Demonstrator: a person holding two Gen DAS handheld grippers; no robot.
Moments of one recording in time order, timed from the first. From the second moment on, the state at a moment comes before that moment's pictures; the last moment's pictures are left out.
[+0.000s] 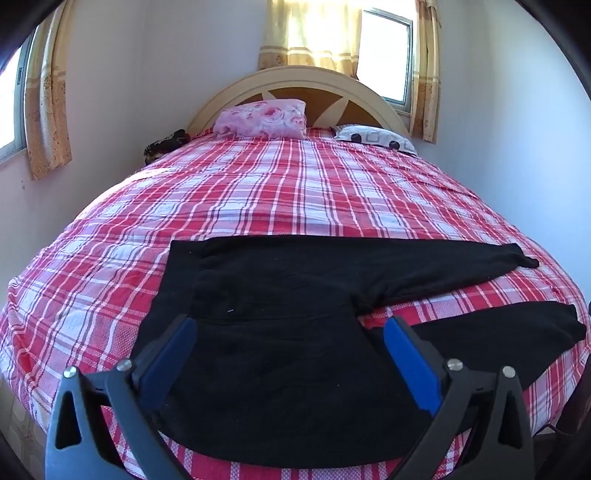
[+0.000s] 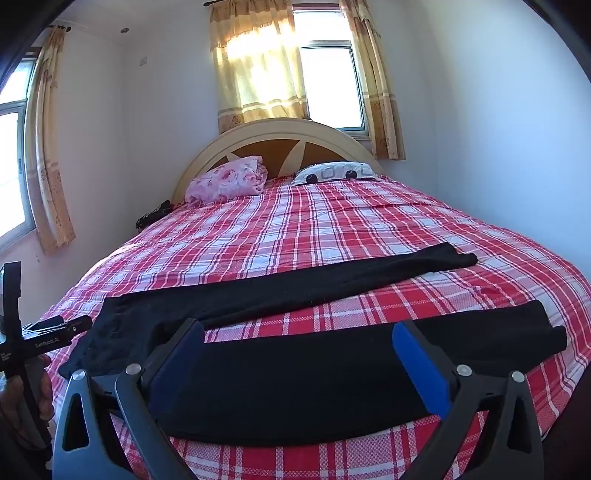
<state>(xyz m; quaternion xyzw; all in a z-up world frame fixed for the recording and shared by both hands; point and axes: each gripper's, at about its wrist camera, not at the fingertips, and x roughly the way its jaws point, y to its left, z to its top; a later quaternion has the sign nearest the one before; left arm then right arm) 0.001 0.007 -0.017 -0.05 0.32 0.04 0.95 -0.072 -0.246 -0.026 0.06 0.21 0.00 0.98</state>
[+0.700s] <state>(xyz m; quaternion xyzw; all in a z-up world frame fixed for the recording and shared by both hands) -0.007 0.003 -0.014 -0.04 0.31 0.05 0.95 -0.078 -0.246 -0.032 0.07 0.21 0.00 0.97</state>
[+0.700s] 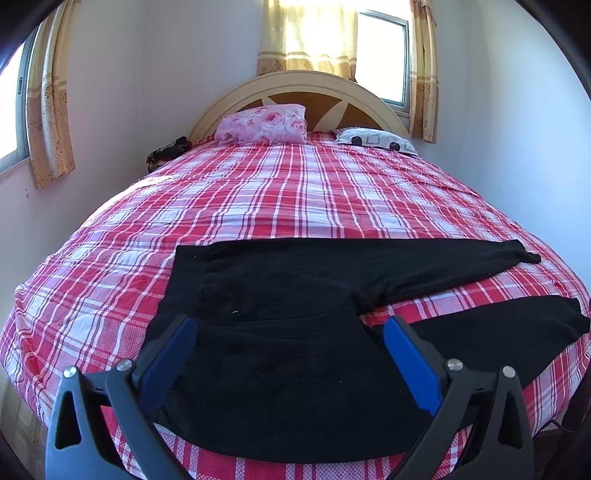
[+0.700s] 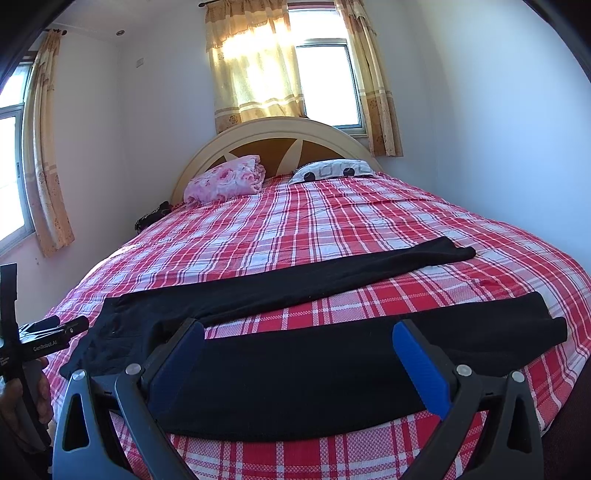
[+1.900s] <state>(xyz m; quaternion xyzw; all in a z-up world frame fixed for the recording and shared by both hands) -0.007 0.002 -0.013 -0.04 0.31 0.05 0.95 -0.077 -0.244 -0.029 0.07 0.21 0.00 0.97</state>
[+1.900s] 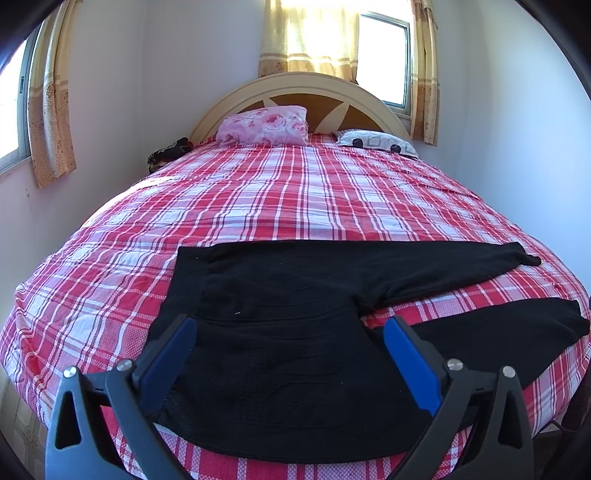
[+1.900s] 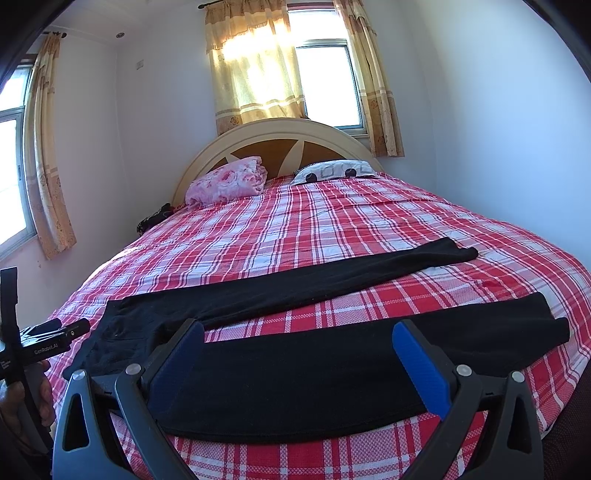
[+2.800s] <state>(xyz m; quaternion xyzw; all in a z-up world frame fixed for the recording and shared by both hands) 0.052 0.069 -0.025 0.01 0.34 0.08 0.94 -0.017 -0.242 -0.030 0.05 0.25 0.01 0.97</state>
